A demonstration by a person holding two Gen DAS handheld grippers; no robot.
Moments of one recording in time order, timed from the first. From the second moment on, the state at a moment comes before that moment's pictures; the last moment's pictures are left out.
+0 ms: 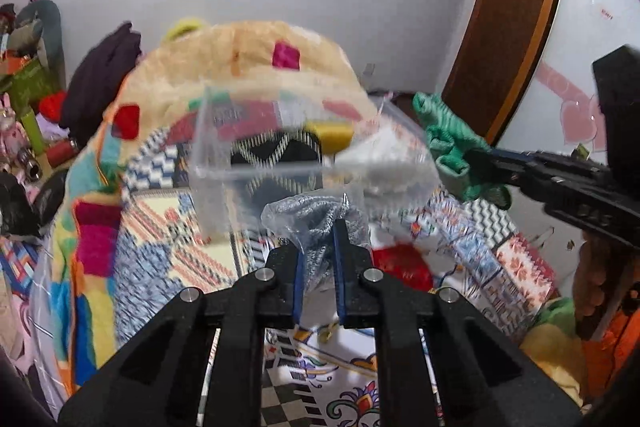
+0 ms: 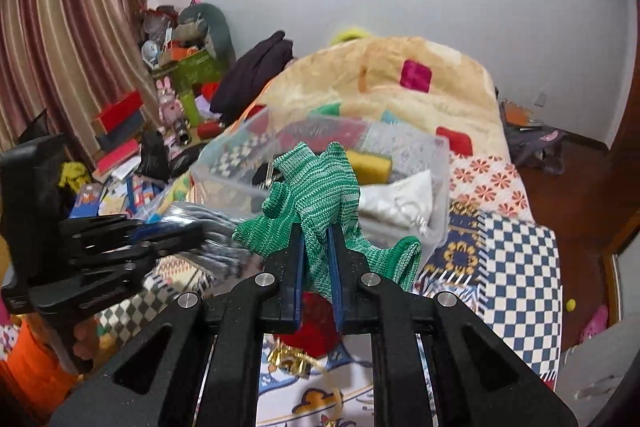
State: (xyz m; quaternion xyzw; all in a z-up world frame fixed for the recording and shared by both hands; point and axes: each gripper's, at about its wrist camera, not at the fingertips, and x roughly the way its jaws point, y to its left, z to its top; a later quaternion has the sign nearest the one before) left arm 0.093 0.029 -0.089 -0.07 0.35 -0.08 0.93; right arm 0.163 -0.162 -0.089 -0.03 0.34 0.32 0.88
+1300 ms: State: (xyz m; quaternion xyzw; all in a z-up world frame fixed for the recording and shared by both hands) left arm 0.186 0.046 -0.094 -0.07 0.35 -0.05 0.93; right arm 0.233 -0.126 -0.119 -0.07 0.36 0.29 0.88
